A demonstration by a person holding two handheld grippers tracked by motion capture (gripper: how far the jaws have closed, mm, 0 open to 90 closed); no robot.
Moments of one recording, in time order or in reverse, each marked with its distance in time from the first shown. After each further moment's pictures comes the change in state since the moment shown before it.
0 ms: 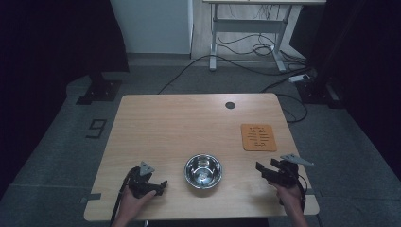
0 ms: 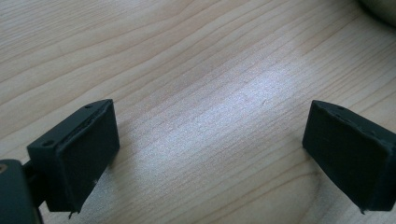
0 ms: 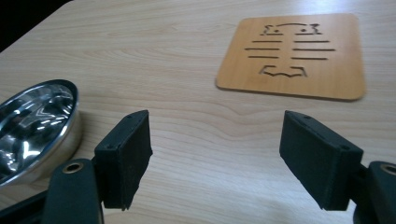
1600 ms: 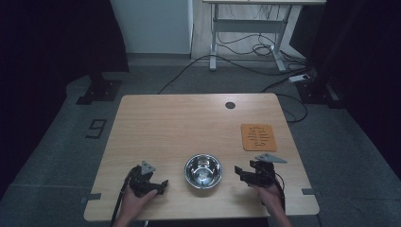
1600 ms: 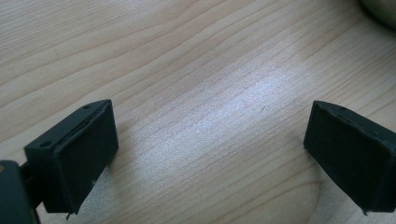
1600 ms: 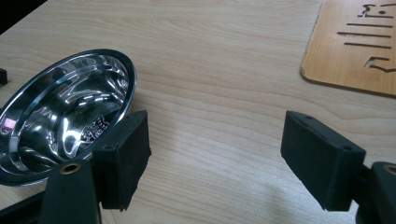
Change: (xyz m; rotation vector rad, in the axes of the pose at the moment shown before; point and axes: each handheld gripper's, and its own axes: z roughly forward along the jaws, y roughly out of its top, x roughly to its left) left arm -0.002 0.003 0.003 0.003 0.005 -0.005; right arm 0.052 -0.005 0.036 0.093 0.074 -0.088
